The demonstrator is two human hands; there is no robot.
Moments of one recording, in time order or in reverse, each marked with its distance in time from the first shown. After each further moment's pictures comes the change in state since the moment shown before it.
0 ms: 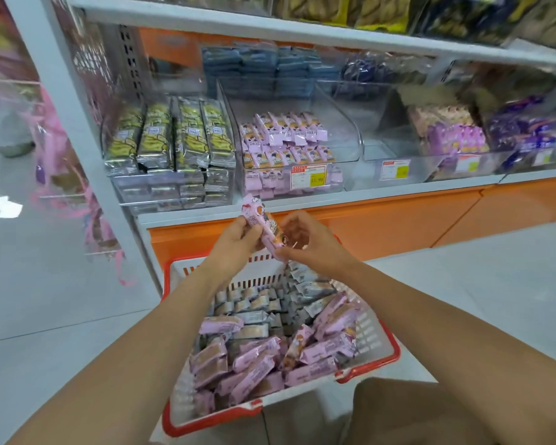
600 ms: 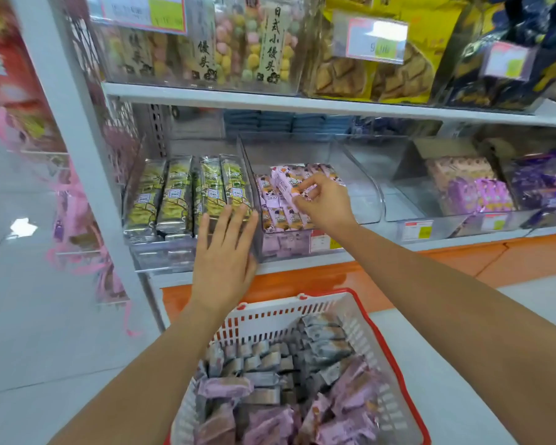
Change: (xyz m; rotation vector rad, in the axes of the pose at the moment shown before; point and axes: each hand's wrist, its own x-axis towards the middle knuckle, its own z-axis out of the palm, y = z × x) left_hand 0.050 0.038 -0.050 1.533 0.482 0.586; right_hand 0.155 -0.058 -0.056 -0.290 0.400 -0.007
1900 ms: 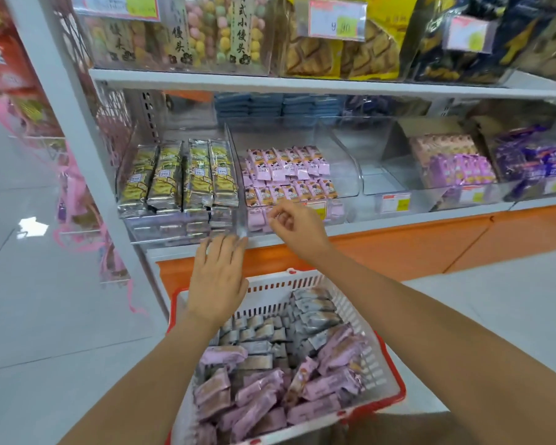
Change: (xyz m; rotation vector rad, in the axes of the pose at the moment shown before) left_hand -0.061 0.033 -0.014 -0.031 -0.159 0.039; right_hand -0.092 0.010 0.011 0.056 -0.128 -0.191
